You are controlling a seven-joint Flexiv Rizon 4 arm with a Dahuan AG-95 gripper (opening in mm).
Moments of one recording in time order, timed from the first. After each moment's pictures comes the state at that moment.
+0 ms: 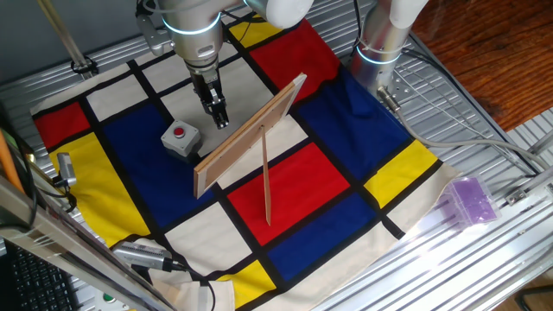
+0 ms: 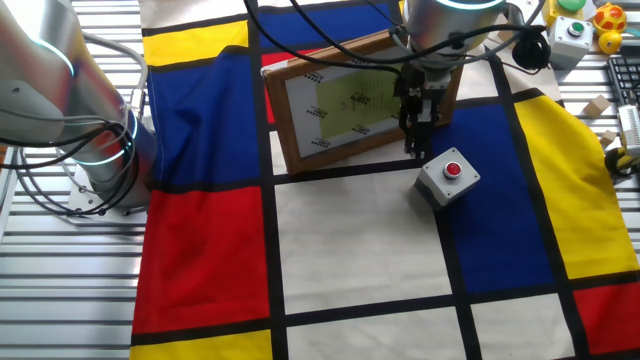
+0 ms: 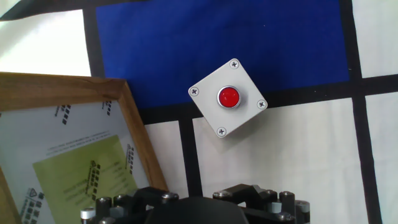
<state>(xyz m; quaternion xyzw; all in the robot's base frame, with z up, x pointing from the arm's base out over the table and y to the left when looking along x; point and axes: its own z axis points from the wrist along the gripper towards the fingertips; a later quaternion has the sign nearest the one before) 0.500 0.000 0.170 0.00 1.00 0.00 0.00</state>
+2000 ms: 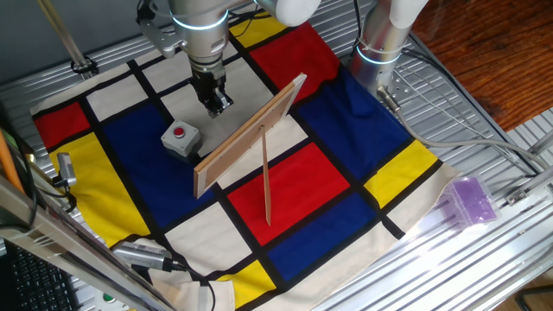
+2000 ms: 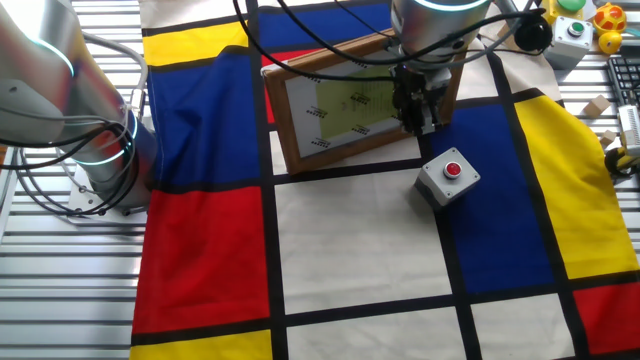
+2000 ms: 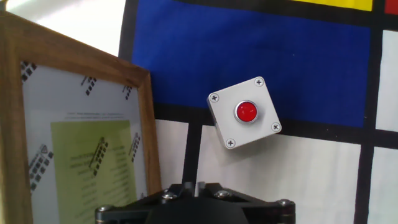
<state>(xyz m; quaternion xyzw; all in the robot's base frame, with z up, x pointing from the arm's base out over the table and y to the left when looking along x) 0.500 0.000 0.171 -0.13 0.99 0.00 0.03</state>
